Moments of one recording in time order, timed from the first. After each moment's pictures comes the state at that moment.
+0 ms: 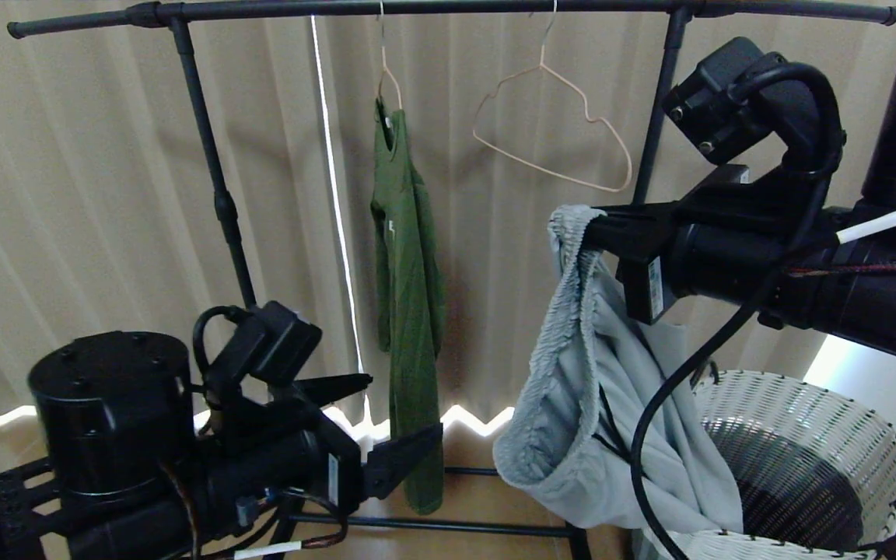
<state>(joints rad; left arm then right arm) -0.69 1.55 -0.45 -0.84 -0.11 -0.08 0.74 1.51 -1.10 -0.25 -0.18 -0.26</state>
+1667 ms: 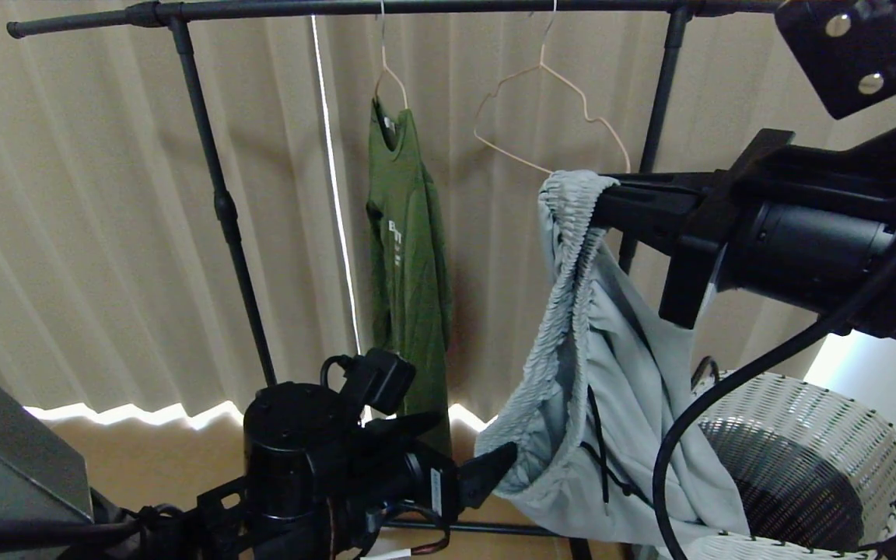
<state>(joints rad) -0.80 1.90 -0.47 -1.18 -0.06 -0.31 0.82 1.43 -1.06 -0.35 -0.07 -0.24</state>
